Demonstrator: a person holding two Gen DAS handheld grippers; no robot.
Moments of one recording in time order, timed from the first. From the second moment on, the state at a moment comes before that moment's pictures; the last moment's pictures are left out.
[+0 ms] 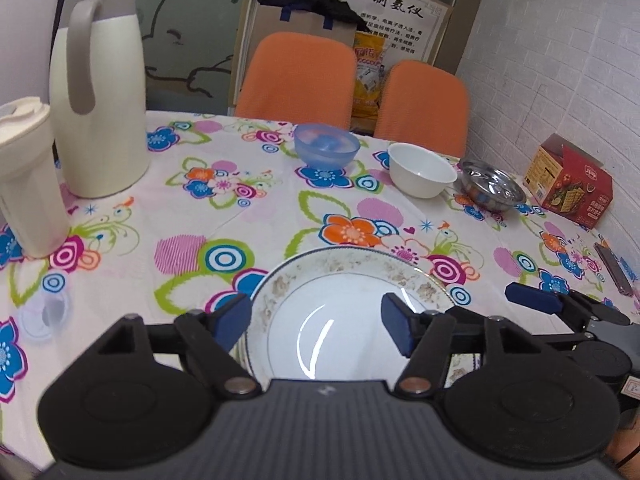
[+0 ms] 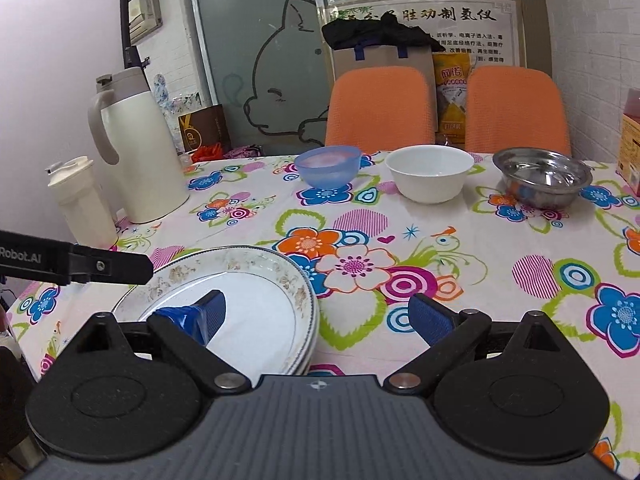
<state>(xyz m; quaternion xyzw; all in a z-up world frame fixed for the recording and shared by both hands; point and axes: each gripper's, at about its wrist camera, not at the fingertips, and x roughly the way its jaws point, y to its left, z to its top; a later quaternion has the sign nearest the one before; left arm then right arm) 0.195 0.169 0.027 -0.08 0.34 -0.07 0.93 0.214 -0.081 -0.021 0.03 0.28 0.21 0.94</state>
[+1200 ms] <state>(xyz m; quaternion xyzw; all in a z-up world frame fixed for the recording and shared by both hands) 0.534 -0.086 -0.028 -0.25 0.49 -0.09 0.83 0.479 -0.269 -0.025 -0.07 0.33 0.09 0.94</state>
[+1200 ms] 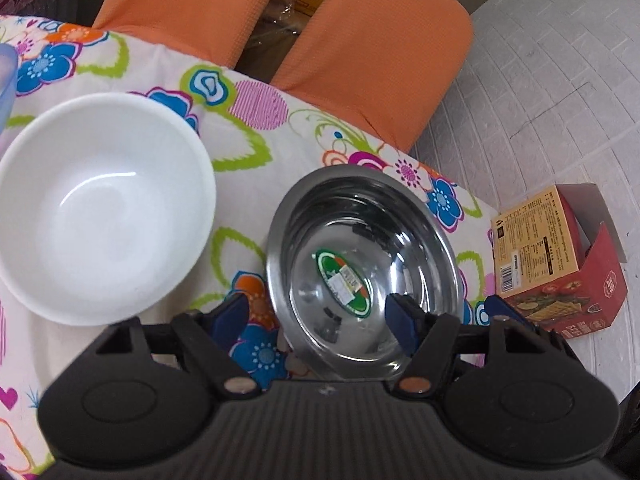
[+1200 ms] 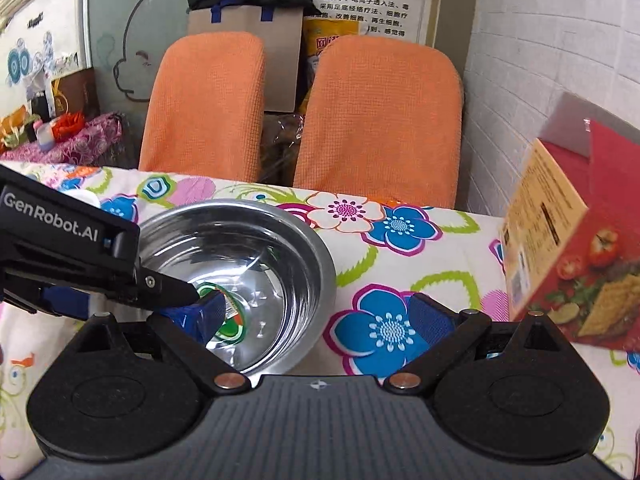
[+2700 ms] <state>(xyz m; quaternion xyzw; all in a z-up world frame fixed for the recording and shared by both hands) 0.513 -0.096 -0.025 -0.18 0.50 -0.13 0.83 0.468 -0.259 -0.036 -0.07 0.36 0.15 0.92</state>
